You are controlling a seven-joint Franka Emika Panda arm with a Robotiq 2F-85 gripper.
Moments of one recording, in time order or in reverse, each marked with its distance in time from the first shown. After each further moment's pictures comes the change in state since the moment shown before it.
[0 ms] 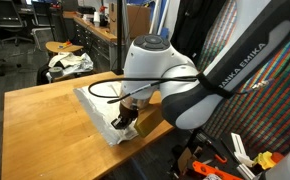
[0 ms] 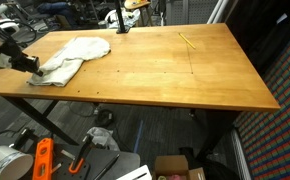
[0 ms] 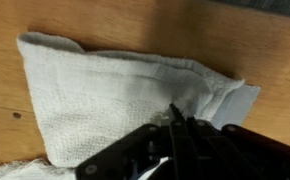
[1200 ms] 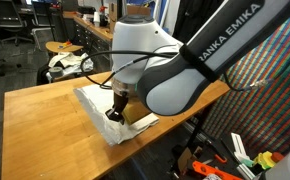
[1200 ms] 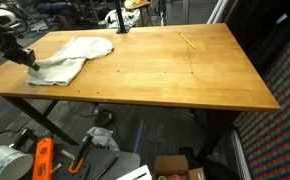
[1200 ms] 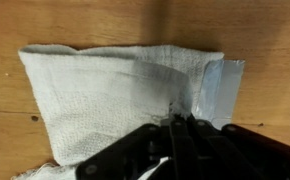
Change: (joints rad) arm 0.011 -0.048 0.051 0.075 0.318 -0.200 -0.118
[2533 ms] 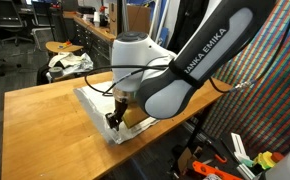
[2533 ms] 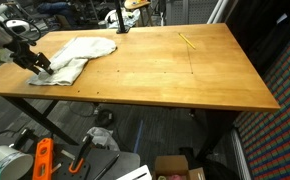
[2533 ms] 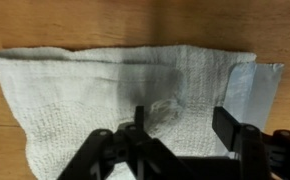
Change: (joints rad) arm -0.006 0.123 -0.044 0.048 -0.109 0.026 0.066
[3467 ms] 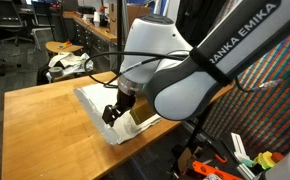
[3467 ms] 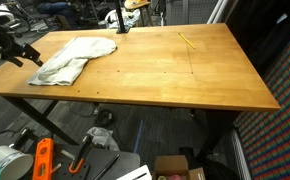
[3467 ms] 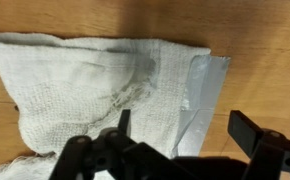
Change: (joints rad) arm 0.018 -0.170 0.022 -0.130 0.209 0.131 -0.214
